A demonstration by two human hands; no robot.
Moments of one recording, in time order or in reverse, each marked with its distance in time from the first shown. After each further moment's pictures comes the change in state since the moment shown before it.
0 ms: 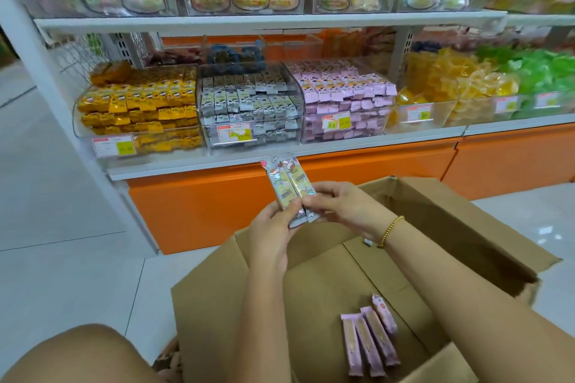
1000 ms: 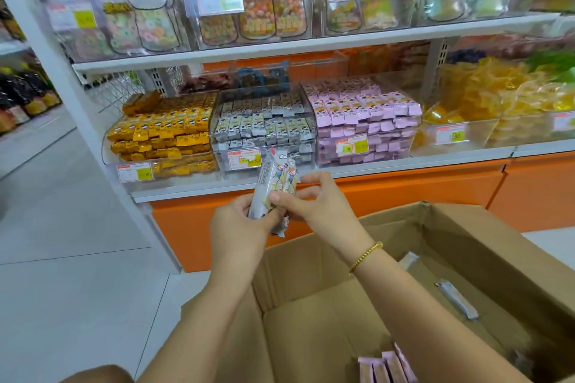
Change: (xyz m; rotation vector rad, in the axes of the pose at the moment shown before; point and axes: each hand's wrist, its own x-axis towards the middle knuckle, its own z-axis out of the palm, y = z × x) left_hand -0.007 0.062 0.013 0.655 0.224 0.474; right_hand 0.029 -0.037 0.018 0.034 0.246 -0.200
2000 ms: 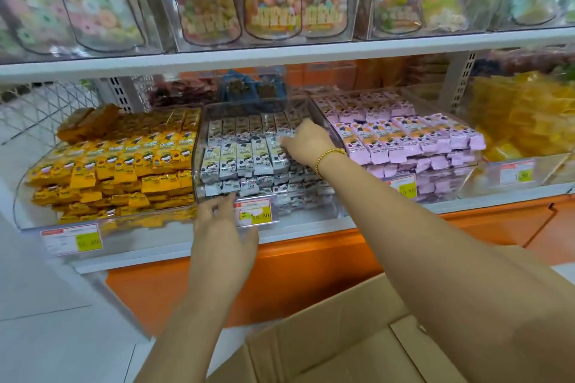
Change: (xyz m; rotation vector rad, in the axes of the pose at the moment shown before) left_hand 0.181 -0.055 -0.001 0.630 -0.064 0.128; right_hand 0.289 -0.033 0.033 -0.680 0.082 0.066
